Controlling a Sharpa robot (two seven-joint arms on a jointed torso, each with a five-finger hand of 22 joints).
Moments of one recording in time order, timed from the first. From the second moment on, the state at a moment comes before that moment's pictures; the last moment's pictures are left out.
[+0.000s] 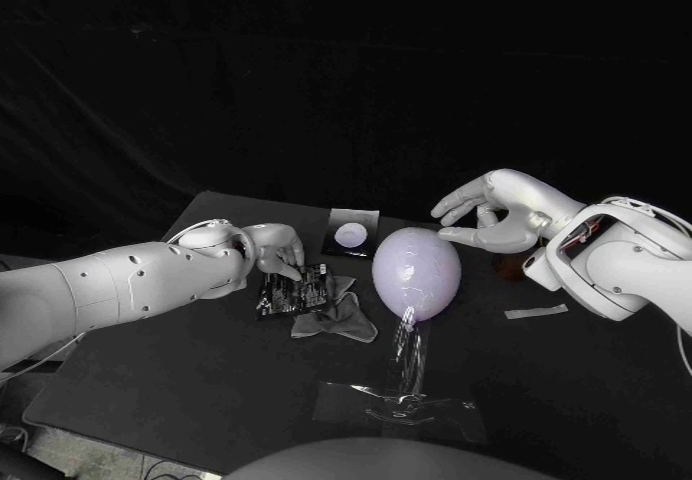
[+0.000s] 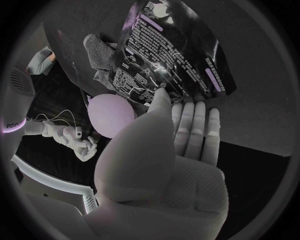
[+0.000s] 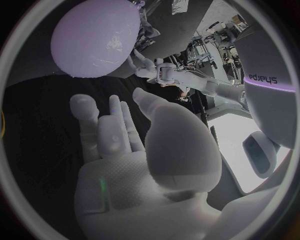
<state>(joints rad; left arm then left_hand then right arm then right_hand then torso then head) 1.11 -0.84 -0.11 1.21 -1.40 -0.16 0.03 1.73 -0.05 -0.05 0.28 0.05 0.90 0.19 0.26 0.31 1.02 0.16 0.16 0.07 0.90 0.14 0.21 0.27 0.14 0.74 0.29 0.20 0.08 1.38 -0.87 -0.19 1.63 -1.18 -0.38 0.15 1.31 -0.20 0.46 0.07 0.06 1.00 0.19 0.08 0.32 1.17 0.11 0.07 0.07 1.47 0.03 1.24 0.95 0.14 1.24 0.12 0.83 1.11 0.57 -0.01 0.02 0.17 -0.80</state>
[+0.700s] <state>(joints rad) 1.09 -0.84 -0.11 1.20 -1.40 -0.24 0.08 1.83 -0.02 0.07 0.27 0.05 1.10 0.13 0.32 0.31 1.28 0.07 0.18 0.07 1.10 0.05 0.30 0.33 0.15 0.85 0.23 0.37 0.20 1.38 -0.87 -0.19 1.63 -1.16 -0.38 0.15 1.31 -0.20 0.47 0.07 0.06 1.01 0.18 0.08 0.33 1.18 0.11 0.07 0.07 1.47 0.03 1.25 0.95 0.14 1.24 0.12 0.83 1.12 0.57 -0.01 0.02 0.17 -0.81</state>
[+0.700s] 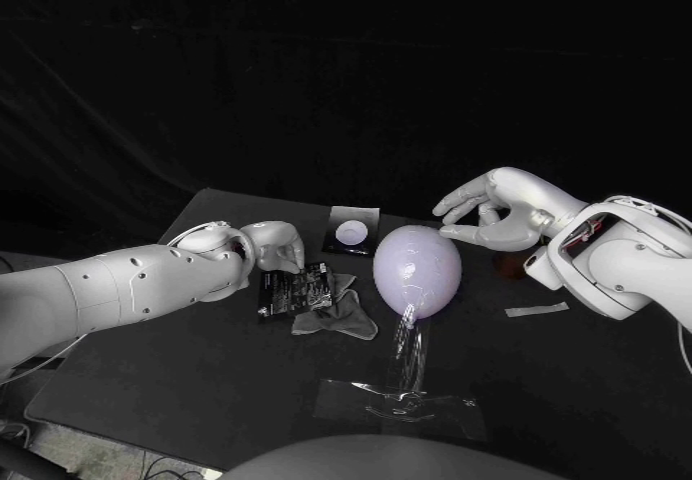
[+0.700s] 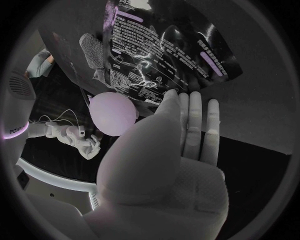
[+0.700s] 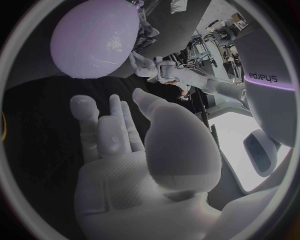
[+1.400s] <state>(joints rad) 1.08 -0.93 -0.11 1.31 -1.31 -0.30 0.10 1.54 -0.19 -0.08 0.29 0.05 0.83 0.20 0.16 0.26 1.05 0.18 0.07 0.06 0.91 0.16 0.17 0.30 0.14 0.68 0.28 0.36 0.21 1.38 -0.88 -0.19 1.63 -1.16 -0.39 0.15 1.31 -0.20 0.47 0.07 0.06 1.01 0.18 0.08 0.33 1.19 0.11 0.07 0.07 1.47 0.03 1.25 0.94 0.13 1.23 0.12 0.83 1.12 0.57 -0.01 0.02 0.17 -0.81</state>
